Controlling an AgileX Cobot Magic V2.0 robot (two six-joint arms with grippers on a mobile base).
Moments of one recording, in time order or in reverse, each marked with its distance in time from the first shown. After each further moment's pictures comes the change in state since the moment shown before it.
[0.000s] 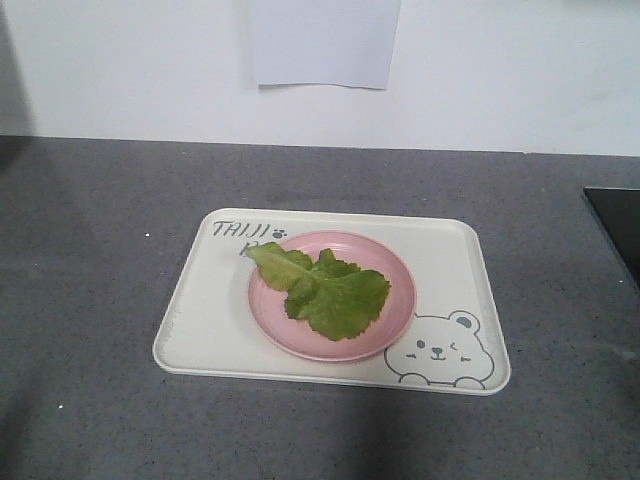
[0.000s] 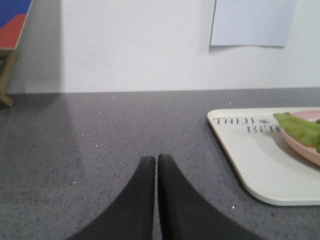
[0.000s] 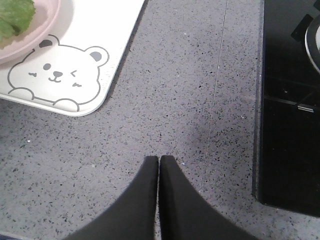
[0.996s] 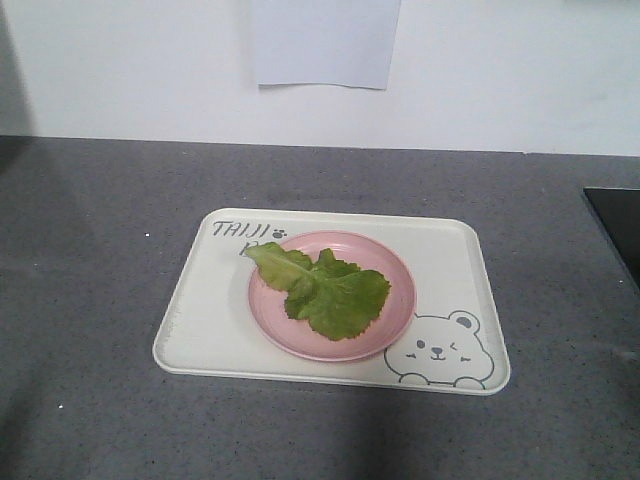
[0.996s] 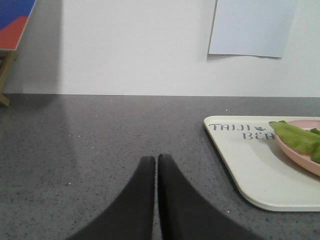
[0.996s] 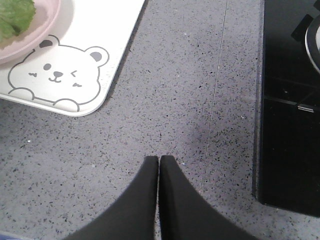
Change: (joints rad) left arm 0.000 -0.007 0.000 -0.029 -0.001 0.000; right arm 0.000 0.000 0.000 0.001 0.000 0.000
